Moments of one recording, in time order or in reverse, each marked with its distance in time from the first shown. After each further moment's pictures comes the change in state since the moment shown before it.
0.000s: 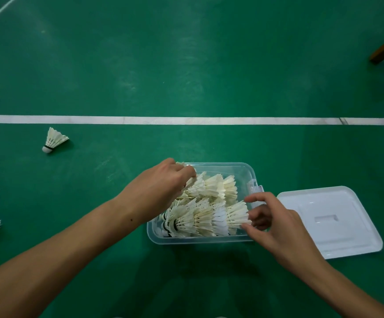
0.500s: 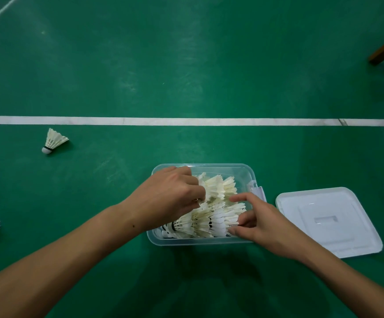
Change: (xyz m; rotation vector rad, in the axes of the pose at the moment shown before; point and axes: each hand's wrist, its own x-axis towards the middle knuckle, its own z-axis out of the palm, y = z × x) left_hand 0.002 0.011 -0.002 -0.019 0.059 0.268; right_hand 0.028 -0.007 0.002 0.073 -0.357 0.191
